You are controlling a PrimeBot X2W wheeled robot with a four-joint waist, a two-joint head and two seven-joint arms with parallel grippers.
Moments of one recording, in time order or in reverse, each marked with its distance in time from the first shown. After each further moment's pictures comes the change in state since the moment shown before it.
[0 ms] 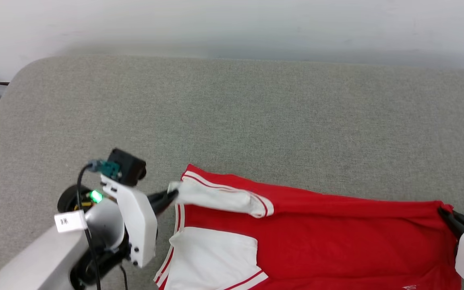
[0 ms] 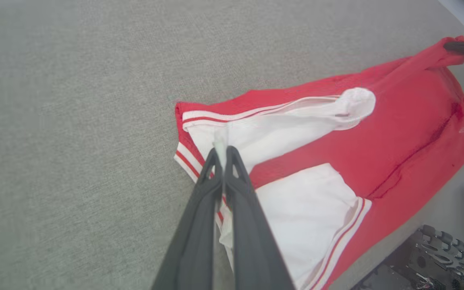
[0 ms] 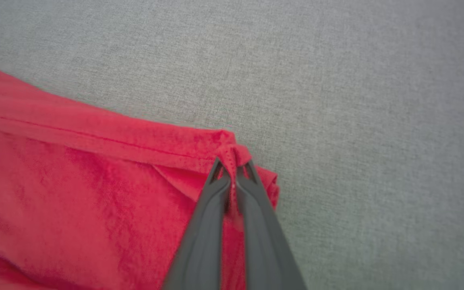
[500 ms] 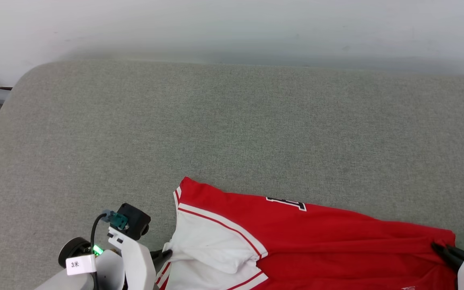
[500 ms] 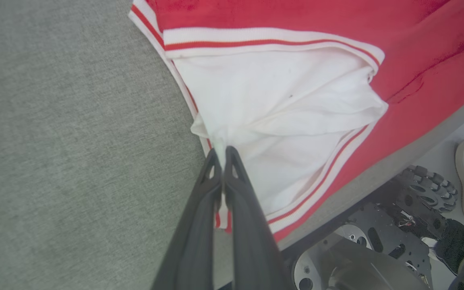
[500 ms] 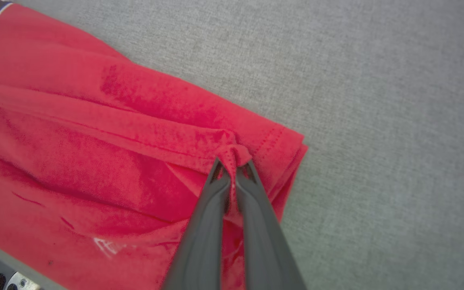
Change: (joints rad) left arm 0.173 0.053 -0.086 -0.021 -0.001 0.025 0.028; right arm 0.106 -0.109 0.124 -0.076 0.082 0.000 0.015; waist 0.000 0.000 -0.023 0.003
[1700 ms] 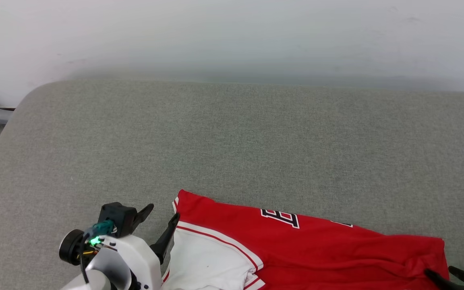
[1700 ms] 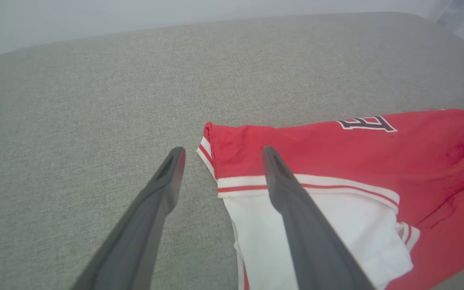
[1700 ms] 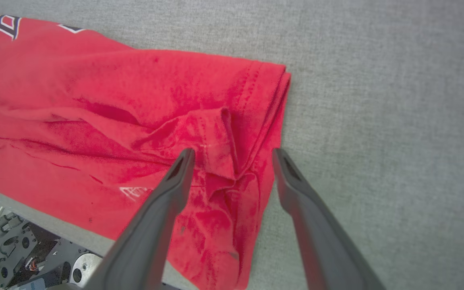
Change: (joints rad) left arm 0.023 -0.122 0.049 0.152 0.140 0.104 -0.396; right arm 0.058 -0.037 0.030 0.010 0.212 0.000 0.085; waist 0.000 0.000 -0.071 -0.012
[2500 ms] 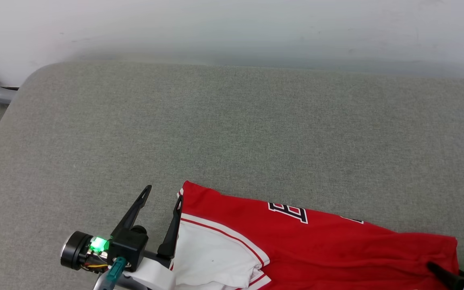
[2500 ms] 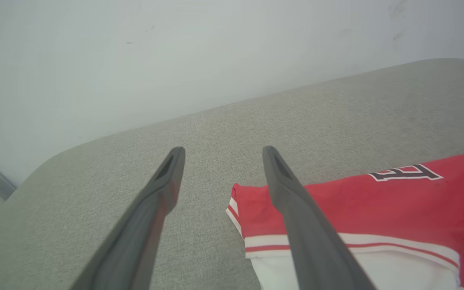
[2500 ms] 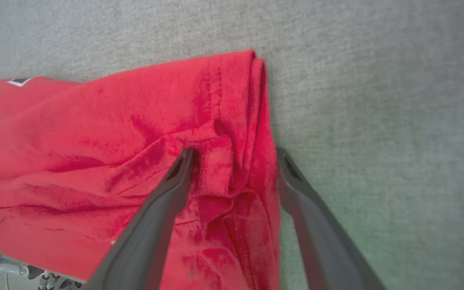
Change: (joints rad) left arm 0.201 -0.238 0.311 -0.074 0.550 0.053 -0.269; right arm 0.038 0.323 -0.438 0.058 -0.182 -0.001 0.277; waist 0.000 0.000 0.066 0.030
